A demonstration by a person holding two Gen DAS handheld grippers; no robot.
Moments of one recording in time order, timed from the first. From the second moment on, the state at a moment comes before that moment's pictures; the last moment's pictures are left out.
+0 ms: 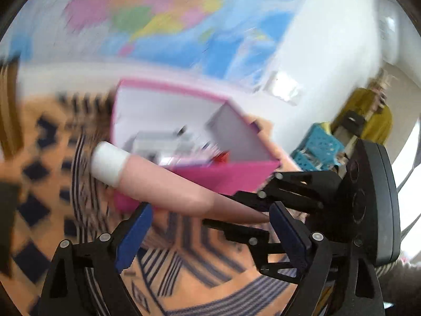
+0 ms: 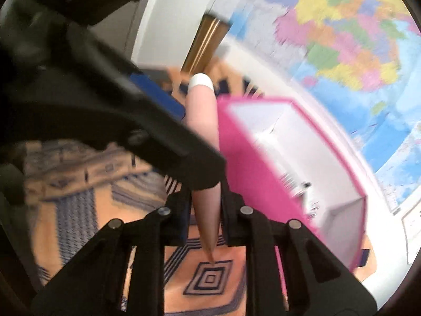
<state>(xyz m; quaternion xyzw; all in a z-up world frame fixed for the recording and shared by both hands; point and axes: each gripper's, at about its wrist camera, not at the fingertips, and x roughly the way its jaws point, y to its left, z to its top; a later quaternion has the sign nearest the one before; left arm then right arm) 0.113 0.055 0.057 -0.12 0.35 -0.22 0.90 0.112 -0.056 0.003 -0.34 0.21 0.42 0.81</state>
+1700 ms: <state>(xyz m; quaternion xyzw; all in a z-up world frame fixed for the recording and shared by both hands) 0.086 -0.002 0.002 0.00 0.37 0.05 0.93 0.099 -0.174 0.028 -0.02 0.29 0.24 0.92</state>
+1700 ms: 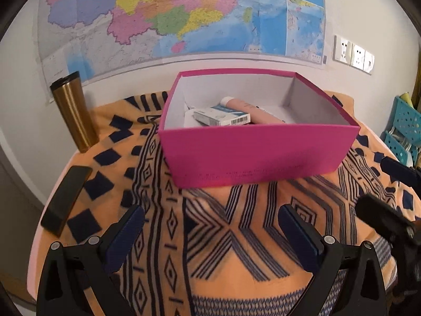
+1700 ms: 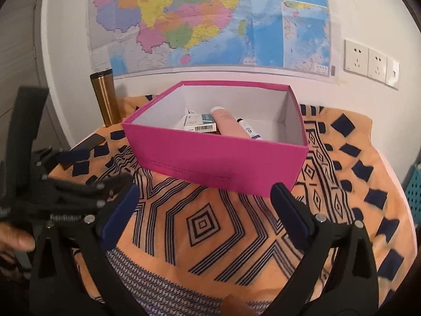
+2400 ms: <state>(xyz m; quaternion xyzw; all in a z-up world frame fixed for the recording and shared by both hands) 0.066 0.003 0.002 -0.03 0.36 0.06 0.93 0.092 -0.175 0.026 0.00 0.33 0.17 0.93</state>
